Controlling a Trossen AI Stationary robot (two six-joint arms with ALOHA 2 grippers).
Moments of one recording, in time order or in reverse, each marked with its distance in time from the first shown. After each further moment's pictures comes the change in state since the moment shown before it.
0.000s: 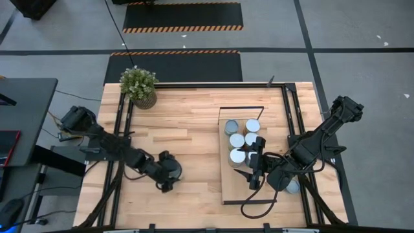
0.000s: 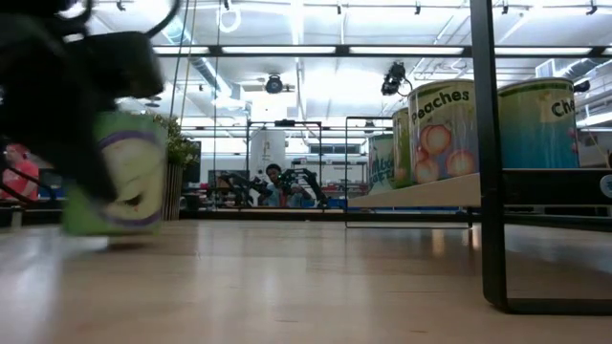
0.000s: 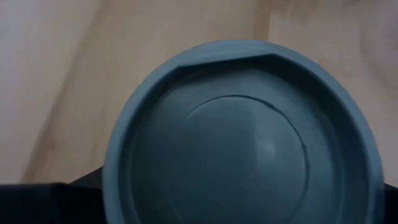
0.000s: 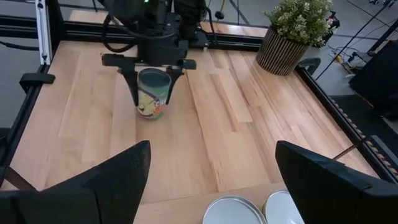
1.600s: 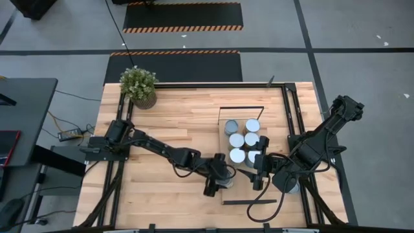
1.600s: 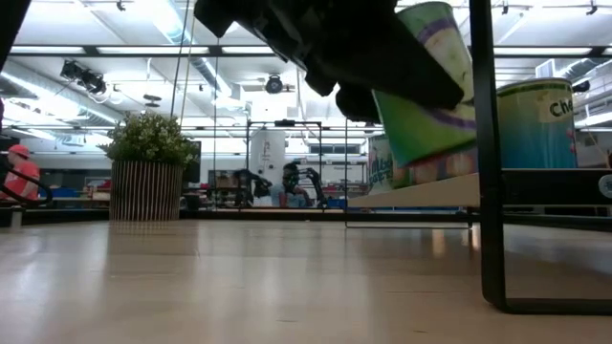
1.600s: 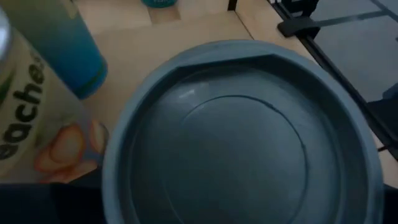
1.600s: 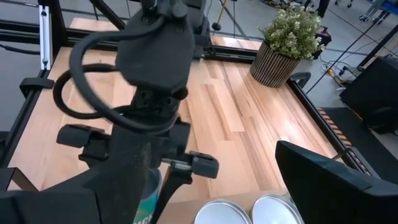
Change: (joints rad) left arm 0.244 0.548 0.765 0.085 0.327 0.688; right arm 0.037 -0.016 0.037 -0.041 0.054 -0.031
